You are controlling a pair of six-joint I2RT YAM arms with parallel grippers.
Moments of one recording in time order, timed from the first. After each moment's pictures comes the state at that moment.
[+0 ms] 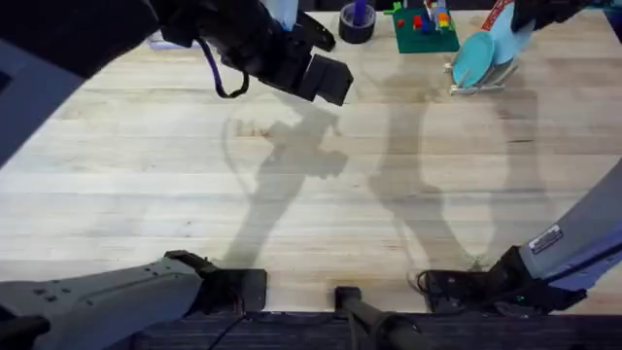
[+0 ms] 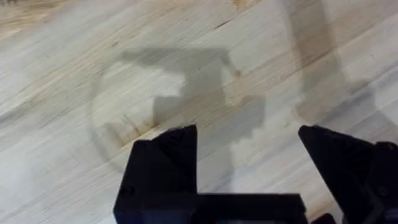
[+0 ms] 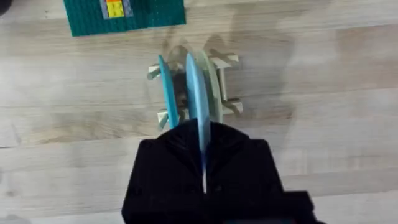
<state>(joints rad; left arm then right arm) -0.42 1.40 1.40 -1.07 0.17 0.02 -0.22 2.08 2.11 -1.24 -0.02 -0.13</state>
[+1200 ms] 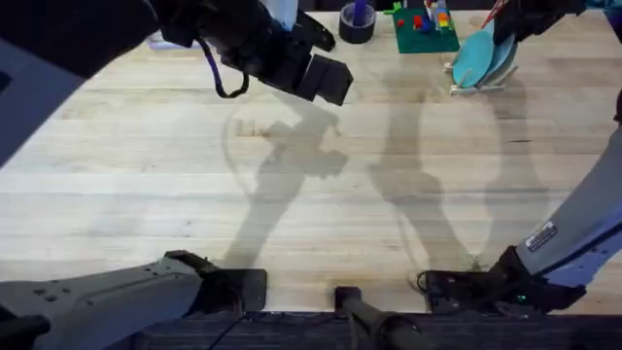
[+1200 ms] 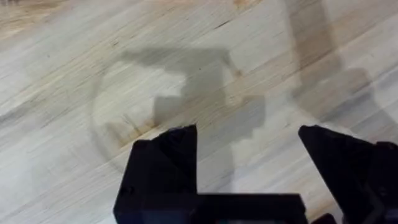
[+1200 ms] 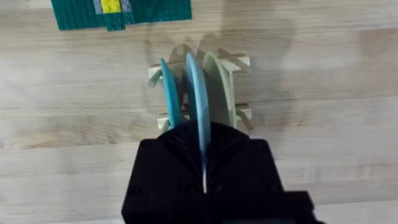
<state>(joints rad) -0.42 1.40 1.40 -1.07 0.16 0.02 -0.19 2.15 2.11 -1.23 0.01 -0.13</state>
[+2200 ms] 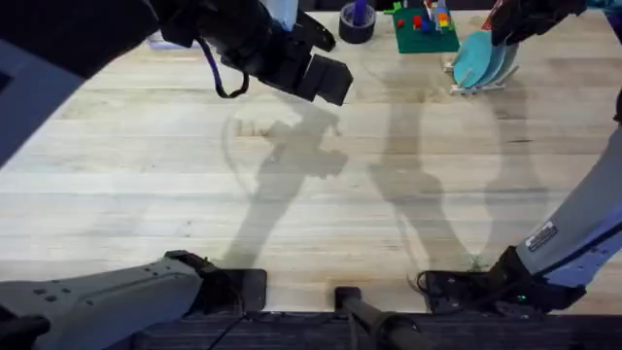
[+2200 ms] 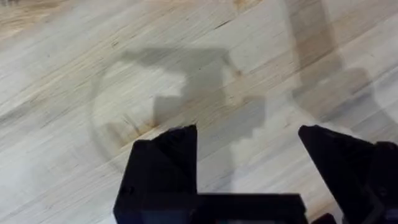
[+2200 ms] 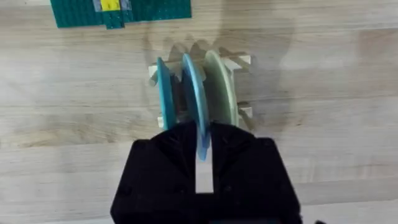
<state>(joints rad) -0.42 1.40 1.40 -1.07 0.16 0.02 -0.19 2.15 2.11 -1.23 0.02 -0.12</state>
